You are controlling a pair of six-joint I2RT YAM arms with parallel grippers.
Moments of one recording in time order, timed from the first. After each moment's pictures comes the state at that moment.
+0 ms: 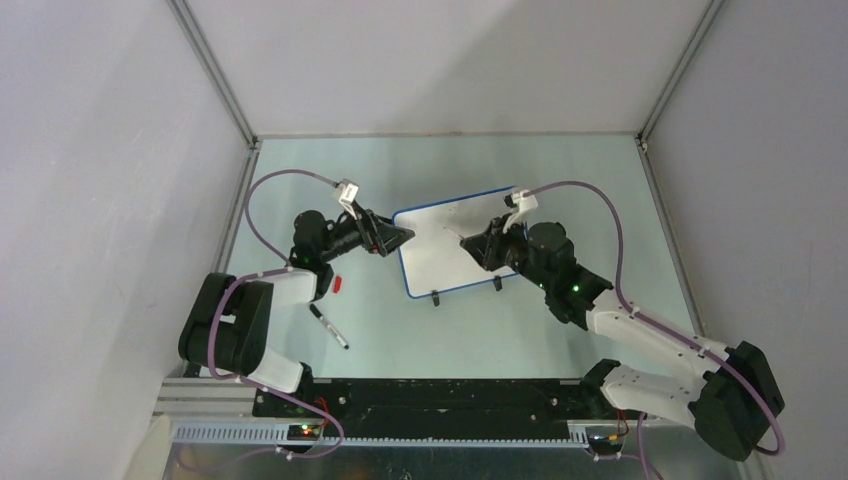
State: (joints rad) left arm -0.22 1.49 0.52 0.93 0.77 -0.57; right arm 0.72 1.05 0.66 0.19 -0.05 0.42
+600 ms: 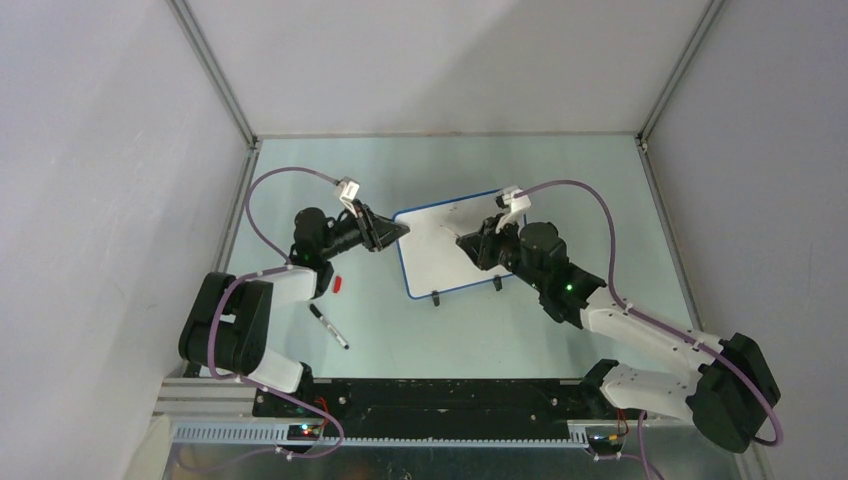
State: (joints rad) left arm -0.22 1.49 0.54 0.90 0.79 -0.56; right arm 0.76 1.11 0.72 0.21 0.01 0.37
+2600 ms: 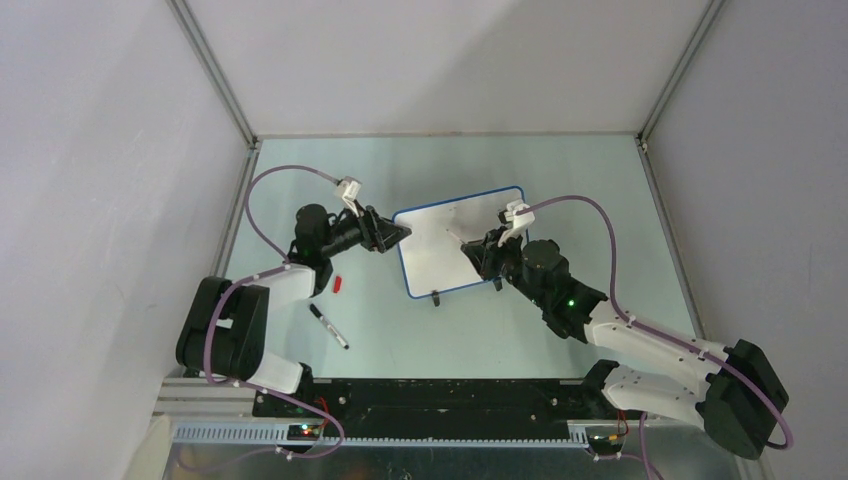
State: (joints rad) left arm -0.22 1.46 0.56 0.75 0.73 -0.47; right arm 0.82 1.04 0.60 0.29 0.14 0.31
